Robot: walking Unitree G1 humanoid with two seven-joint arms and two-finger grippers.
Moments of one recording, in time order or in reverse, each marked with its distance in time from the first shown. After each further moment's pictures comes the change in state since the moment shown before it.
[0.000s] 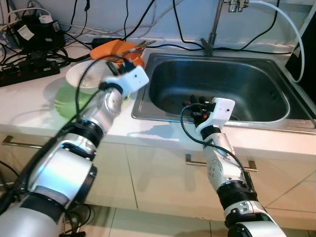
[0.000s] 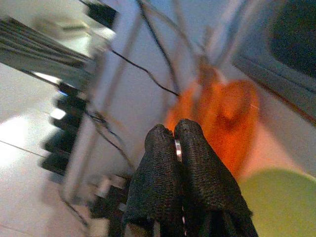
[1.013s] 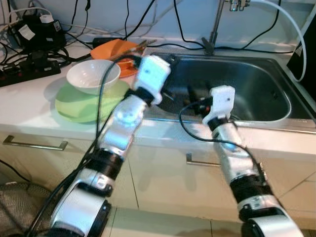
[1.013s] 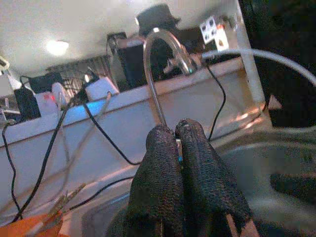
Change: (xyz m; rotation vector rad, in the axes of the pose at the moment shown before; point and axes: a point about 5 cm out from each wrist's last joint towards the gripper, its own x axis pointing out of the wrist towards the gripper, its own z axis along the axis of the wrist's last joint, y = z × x) left arm -0.045 -0.012 0.082 -0.928 -0.551 -0.177; right arm 0.008 -0.001 0.037 -0.379 -0.125 0.182
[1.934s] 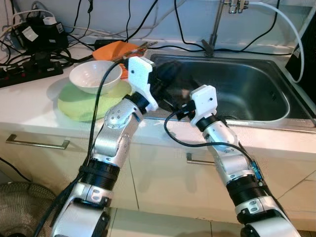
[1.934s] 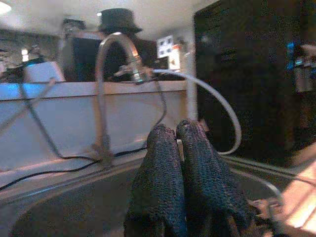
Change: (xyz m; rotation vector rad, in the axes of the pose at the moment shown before) left arm -0.014 -0.012 0.008 -0.352 -0.007 -0.188; right arm 0.002 0.033 0.013 -0.072 -0.050 0.203
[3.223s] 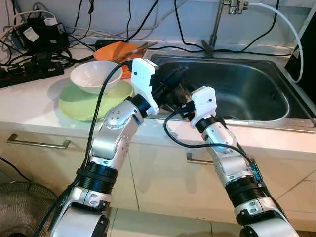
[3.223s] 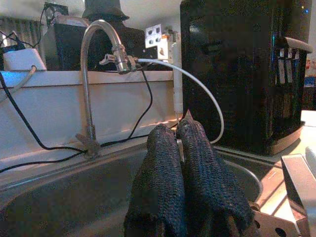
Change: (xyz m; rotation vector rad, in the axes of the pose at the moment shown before) left arm -0.003 -0.001 -0.001 -0.020 0.058 -0.023; right arm 0.000 0.001 -0.003 0.012 0.022 -0.024
